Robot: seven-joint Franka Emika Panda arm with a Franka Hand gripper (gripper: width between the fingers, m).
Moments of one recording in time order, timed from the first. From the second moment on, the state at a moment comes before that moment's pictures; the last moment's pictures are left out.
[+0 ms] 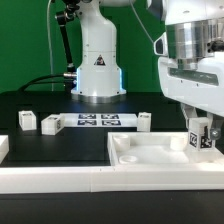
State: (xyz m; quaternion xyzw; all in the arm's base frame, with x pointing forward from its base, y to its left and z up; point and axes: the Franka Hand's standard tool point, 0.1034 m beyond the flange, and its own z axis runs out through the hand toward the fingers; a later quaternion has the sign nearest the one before) arm 0.628 0.119 0.071 -0.78 0.62 0.03 0.07
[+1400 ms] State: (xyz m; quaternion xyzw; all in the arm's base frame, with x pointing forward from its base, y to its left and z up) arm 0.628 0.124 0.073 -1.00 0.02 -0.02 0.03
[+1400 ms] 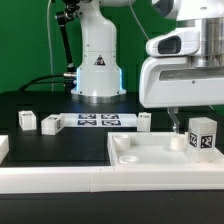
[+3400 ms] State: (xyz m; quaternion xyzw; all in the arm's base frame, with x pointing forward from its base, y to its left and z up) arm 0.626 0.096 0.071 -0.92 0.39 -0.01 0.01
